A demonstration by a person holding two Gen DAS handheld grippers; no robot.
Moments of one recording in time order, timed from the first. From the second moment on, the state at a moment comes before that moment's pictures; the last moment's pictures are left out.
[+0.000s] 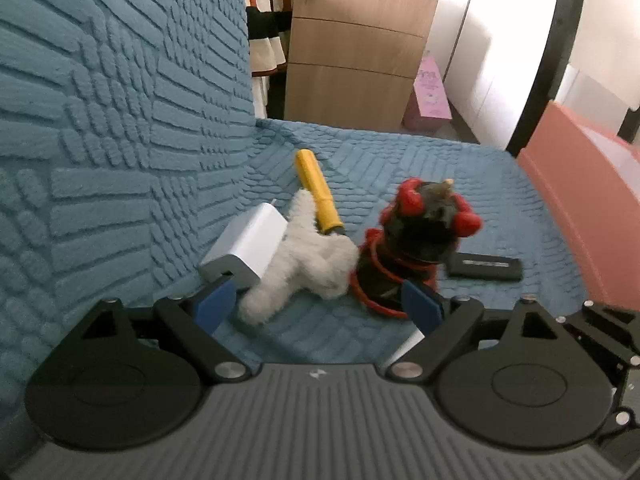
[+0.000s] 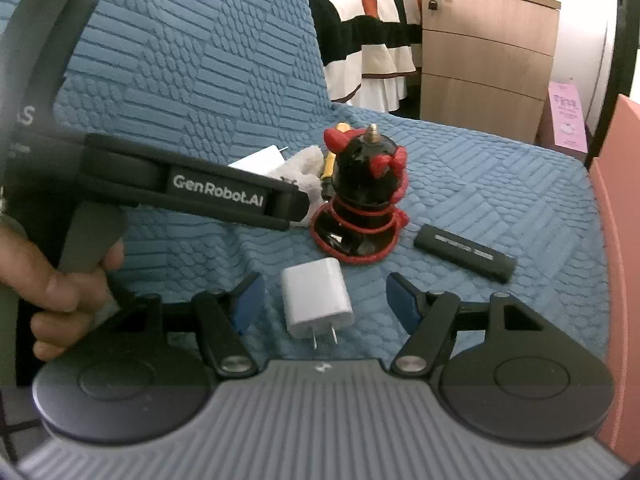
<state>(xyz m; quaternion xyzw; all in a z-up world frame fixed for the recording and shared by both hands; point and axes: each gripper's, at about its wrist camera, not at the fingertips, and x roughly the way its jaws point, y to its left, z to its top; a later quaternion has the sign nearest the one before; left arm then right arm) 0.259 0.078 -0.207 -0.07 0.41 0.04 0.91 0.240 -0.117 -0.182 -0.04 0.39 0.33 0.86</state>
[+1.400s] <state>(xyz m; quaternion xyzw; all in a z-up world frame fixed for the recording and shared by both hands) 0.225 0.074 -0.219 -0.18 0.41 0.08 0.89 0.223 -0.140 -0.168 -0.09 0.42 0.26 0.87</state>
